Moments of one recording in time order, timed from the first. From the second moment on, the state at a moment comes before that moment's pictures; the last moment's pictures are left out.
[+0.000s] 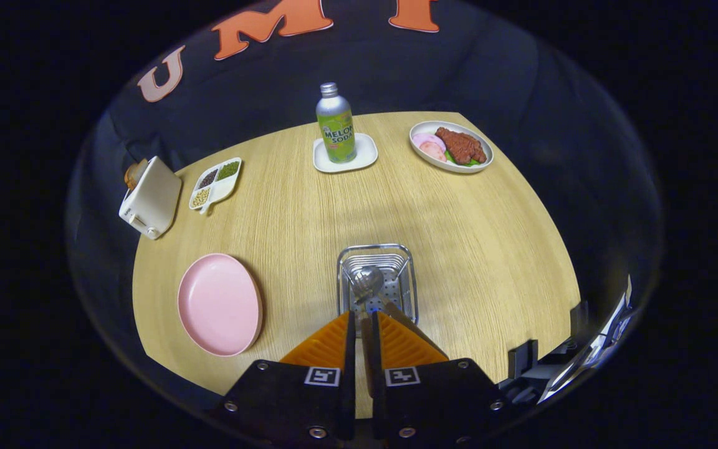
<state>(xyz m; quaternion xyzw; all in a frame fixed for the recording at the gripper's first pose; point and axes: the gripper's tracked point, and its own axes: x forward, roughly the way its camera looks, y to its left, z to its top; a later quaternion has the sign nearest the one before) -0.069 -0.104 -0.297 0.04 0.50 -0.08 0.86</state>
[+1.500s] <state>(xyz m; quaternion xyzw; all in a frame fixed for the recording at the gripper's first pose) -0.011 -0.083 0.037 -0.01 -0.04 -0.04 1.00</state>
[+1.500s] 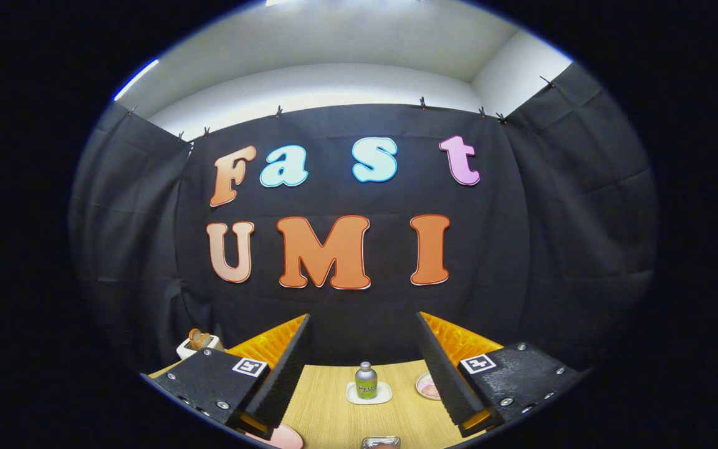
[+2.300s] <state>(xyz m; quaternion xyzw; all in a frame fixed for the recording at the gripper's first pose) -0.021 -0.053 0.039 0.00 -0.06 -0.03 1.00</state>
